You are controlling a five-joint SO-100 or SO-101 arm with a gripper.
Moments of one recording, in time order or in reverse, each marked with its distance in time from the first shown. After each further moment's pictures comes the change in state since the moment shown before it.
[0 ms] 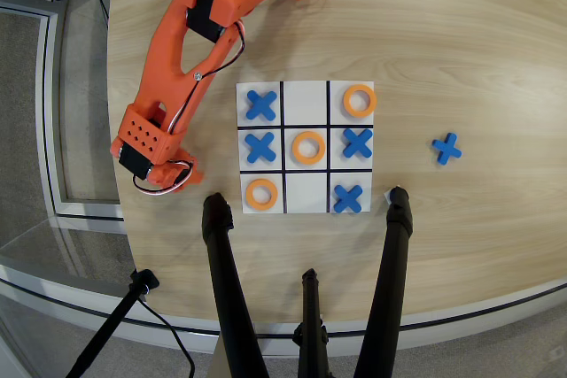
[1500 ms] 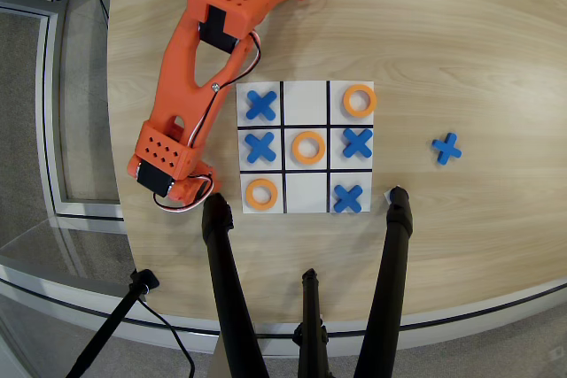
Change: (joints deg) arm -5.0 -4.3 -6.1 3.8 2.5
